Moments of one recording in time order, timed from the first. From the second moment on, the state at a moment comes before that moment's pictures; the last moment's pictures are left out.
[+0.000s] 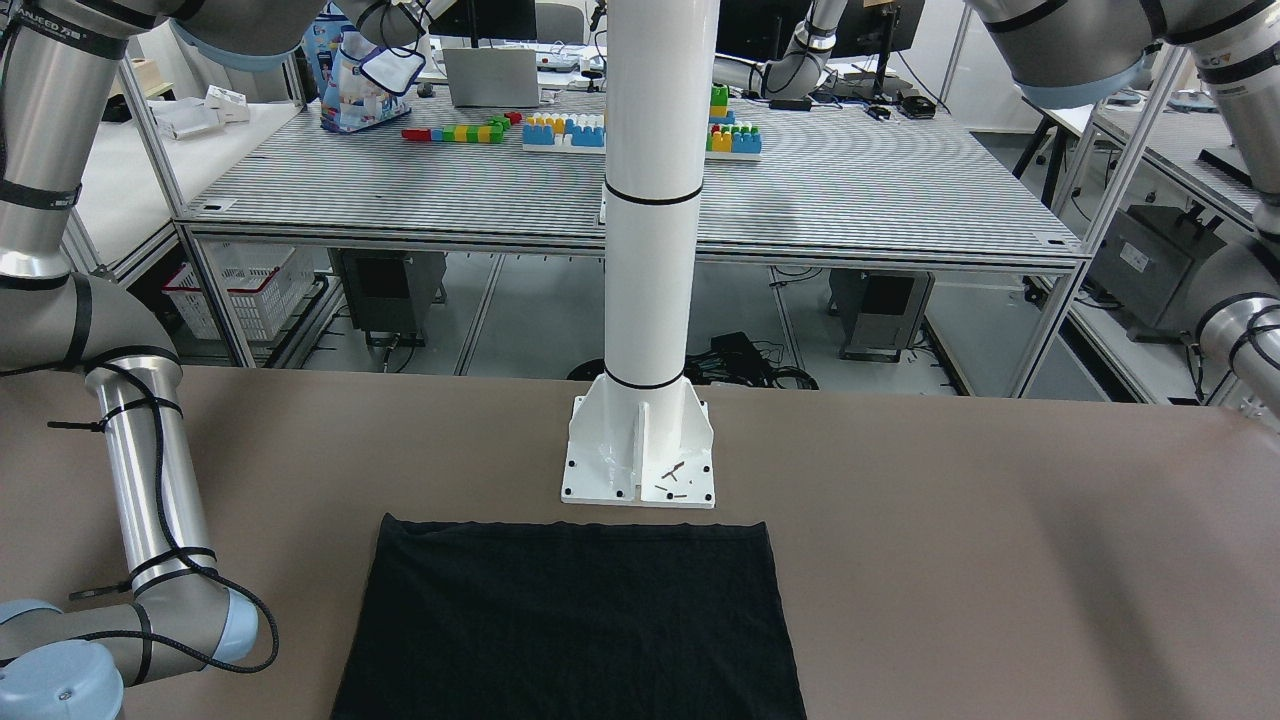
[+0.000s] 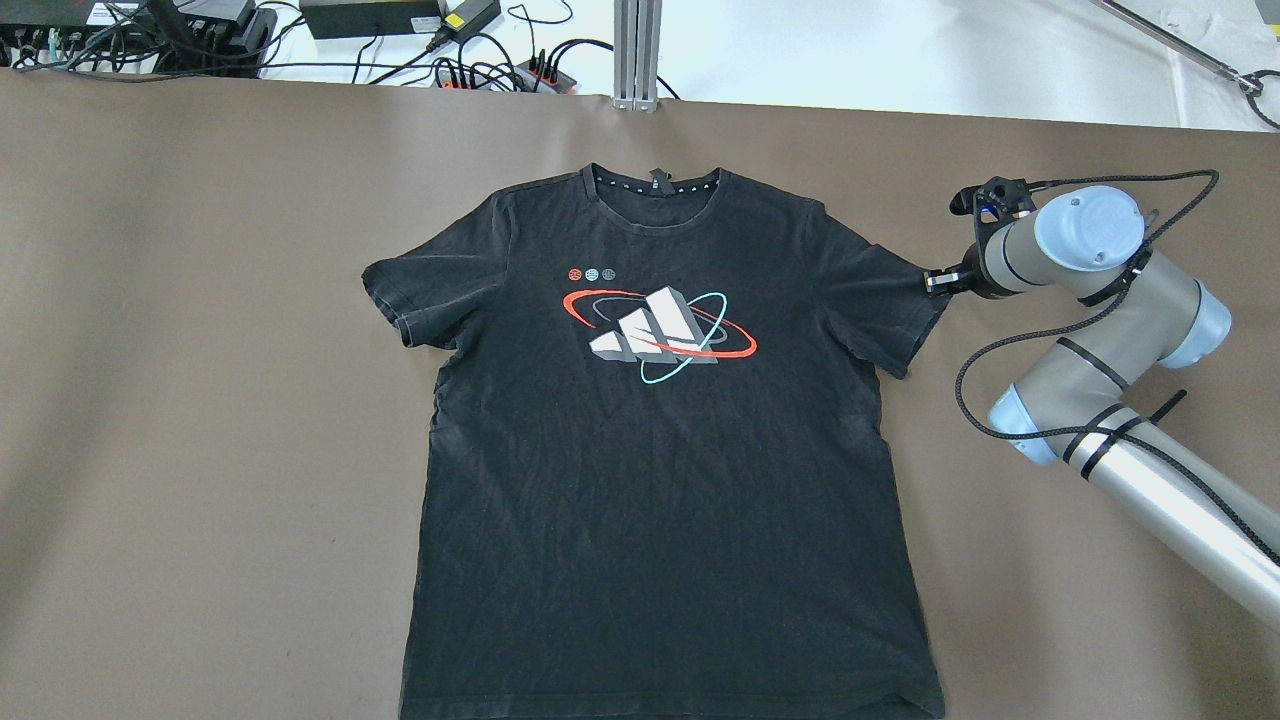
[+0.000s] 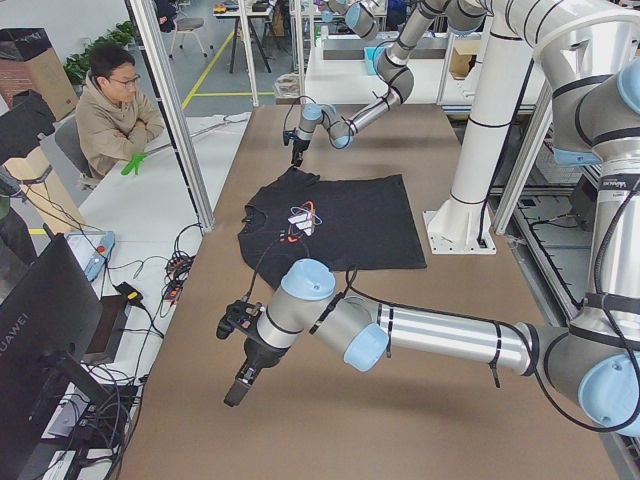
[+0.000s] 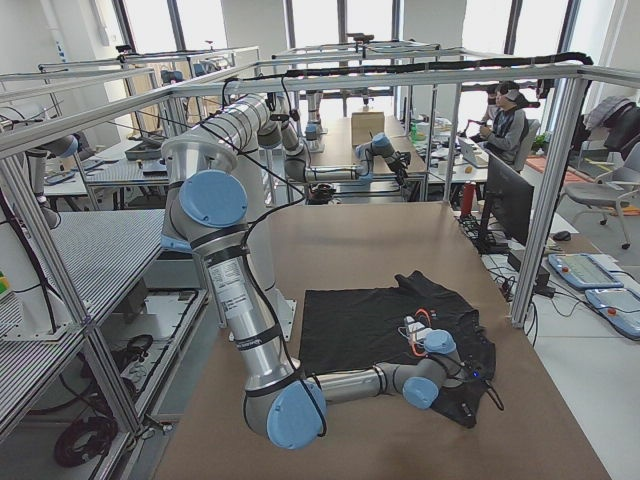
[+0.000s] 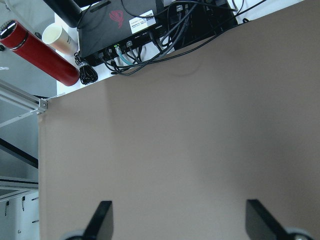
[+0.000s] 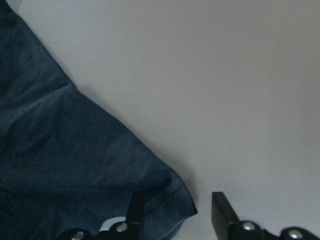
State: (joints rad) left arm -1.54 -1.72 -1.59 -2.05 -2.01 -0.15; right arm 0.97 -1.10 1.20 -0.89 1.87 0.72
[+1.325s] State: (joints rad) left arm -1.53 -1.72 -1.59 -2.05 -2.01 -0.16; right arm 0.89 -1.02 1.39 -0.98 1.88 0.92
